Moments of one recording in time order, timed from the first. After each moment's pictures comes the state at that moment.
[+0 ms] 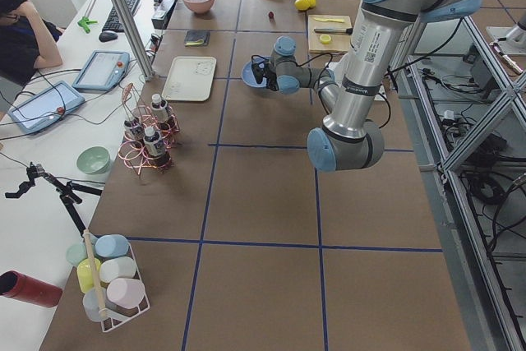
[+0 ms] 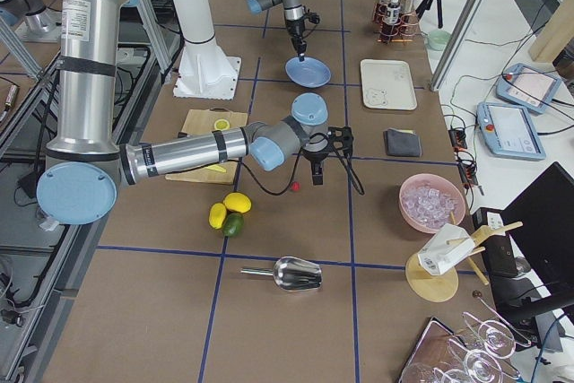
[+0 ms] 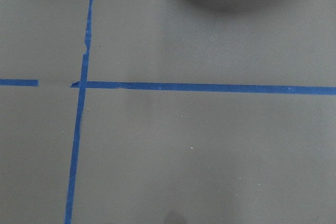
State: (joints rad) left arm -0.42 -2.05 -1.69 -2.12 -1.72 -1.78; right arm 1.17 -1.68 1.87 -1.12 2.29 0.69
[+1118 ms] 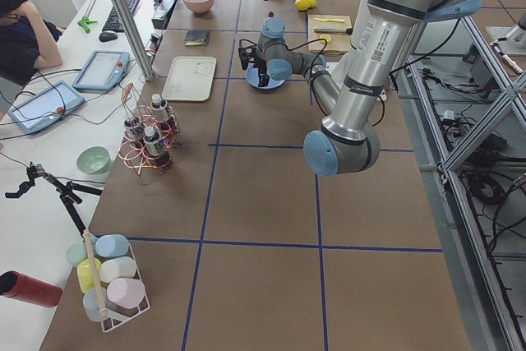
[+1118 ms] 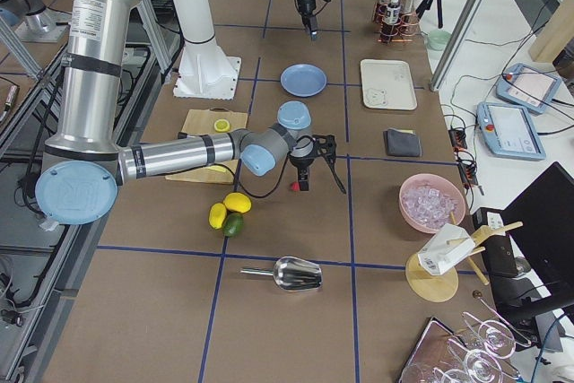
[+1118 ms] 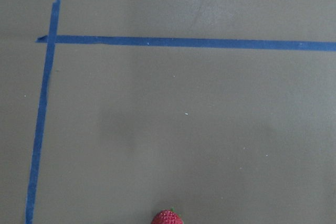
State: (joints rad) left arm -0.61 -2.02 -1.87 -1.92 -1.86 -1.54; right arm 0.96 -1.75 1.87 -1.02 2.11 0.82
